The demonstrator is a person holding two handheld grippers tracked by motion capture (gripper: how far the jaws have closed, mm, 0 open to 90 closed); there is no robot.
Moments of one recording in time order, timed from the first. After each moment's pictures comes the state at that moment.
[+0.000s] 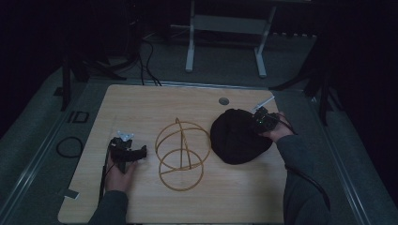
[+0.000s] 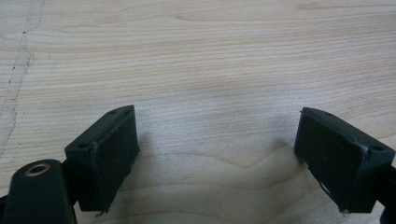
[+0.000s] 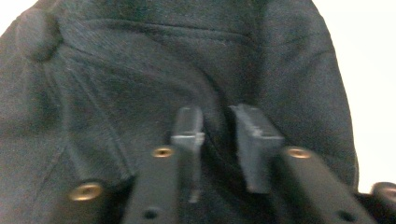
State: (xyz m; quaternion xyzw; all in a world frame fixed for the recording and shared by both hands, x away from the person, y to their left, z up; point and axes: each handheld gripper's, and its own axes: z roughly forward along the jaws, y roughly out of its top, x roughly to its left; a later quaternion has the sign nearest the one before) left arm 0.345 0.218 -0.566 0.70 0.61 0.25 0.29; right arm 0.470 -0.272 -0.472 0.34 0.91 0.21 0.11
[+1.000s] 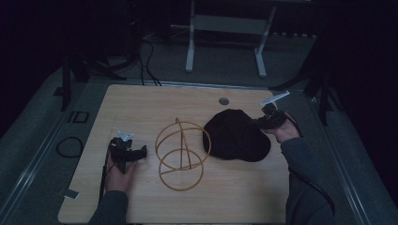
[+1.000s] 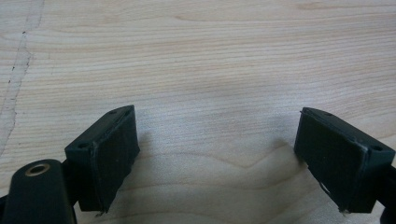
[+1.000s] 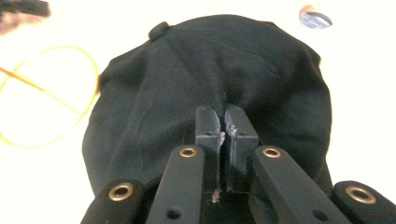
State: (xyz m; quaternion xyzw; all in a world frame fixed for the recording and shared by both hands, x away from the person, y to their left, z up) left arm 0.344 0.217 -0.566 0.70 0.61 0.25 0.29; right arm 0.450 -0.281 -0.435 0.34 0.88 0.34 0.05
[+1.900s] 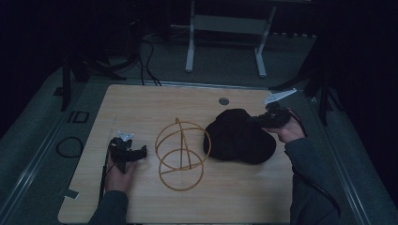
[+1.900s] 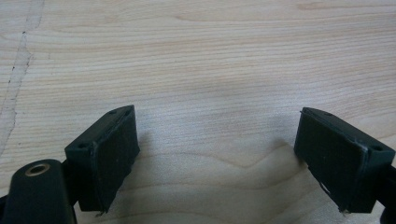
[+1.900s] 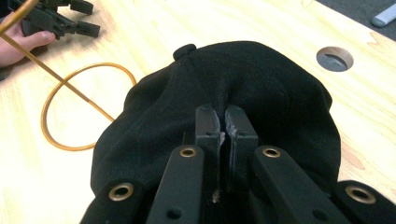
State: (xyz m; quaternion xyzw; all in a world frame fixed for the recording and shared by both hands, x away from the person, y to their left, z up) left arm 0.345 0.217 -0.566 0.70 0.61 0.25 0.29; right arm 0.431 -0.279 -0.404 0.29 0.88 0.38 0.05
